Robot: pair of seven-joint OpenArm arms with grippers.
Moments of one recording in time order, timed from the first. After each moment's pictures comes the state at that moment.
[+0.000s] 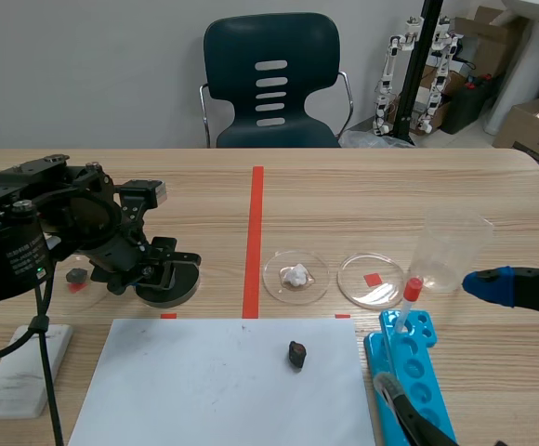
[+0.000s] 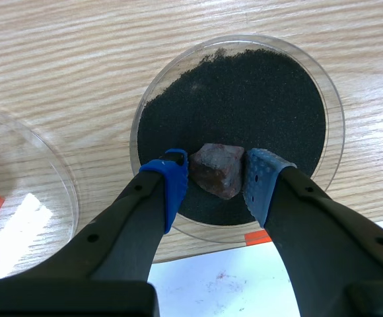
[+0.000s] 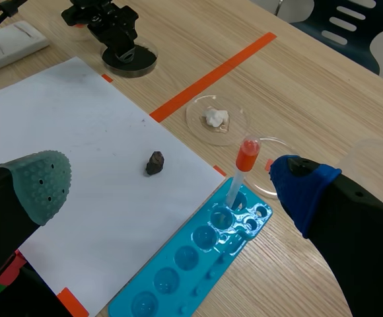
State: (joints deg) left arm -24.4 -12.2 20.5 53.3 -23.4 -0.5 51.1; right arm -58.8 35.5 4.6 120.7 4.2 17.2 17.2
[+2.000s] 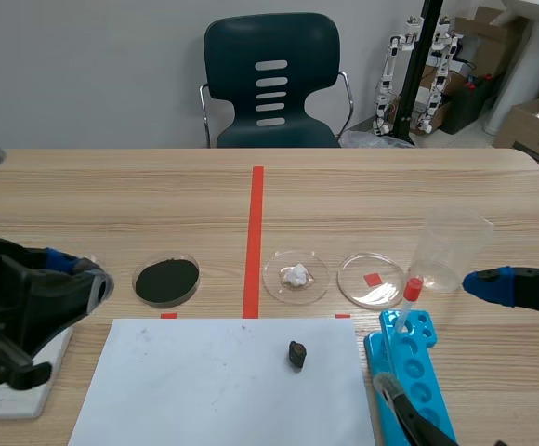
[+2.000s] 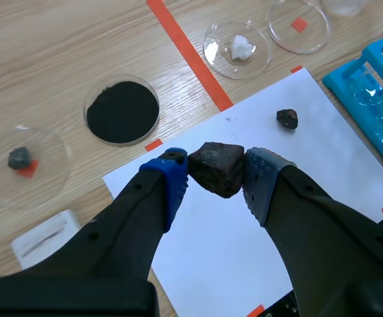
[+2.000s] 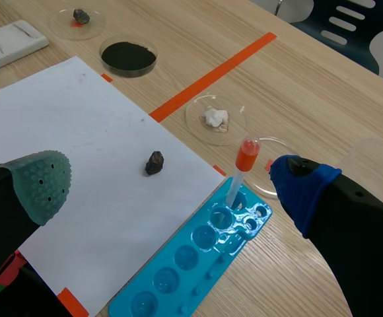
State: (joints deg) left arm 42.8 -45.9 -2.2 129.2 -38.0 -6.7 20.8; right arm -58.8 35.5 4.6 120.7 4.2 17.2 17.2
